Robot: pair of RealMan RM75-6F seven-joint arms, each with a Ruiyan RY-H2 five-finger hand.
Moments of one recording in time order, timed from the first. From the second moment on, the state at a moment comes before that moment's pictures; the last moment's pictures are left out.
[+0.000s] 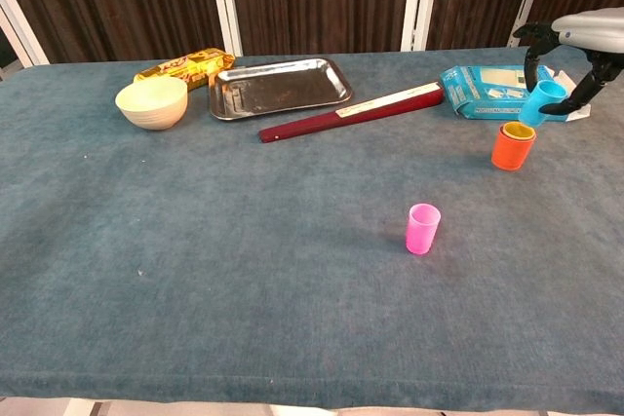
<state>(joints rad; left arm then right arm) -0.20 -1.22 0.00 -1.42 1.63 1.48 -0.13 0.71 -1.33 0.18 -1.25 -1.12 0.81 -0.19</state>
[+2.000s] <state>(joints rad) -0.19 -1.20 0.01 -1.42 1.65 1.51 -0.16 0.72 -1.45 0.05 -1.49 -1.34 0.79 -0.23</state>
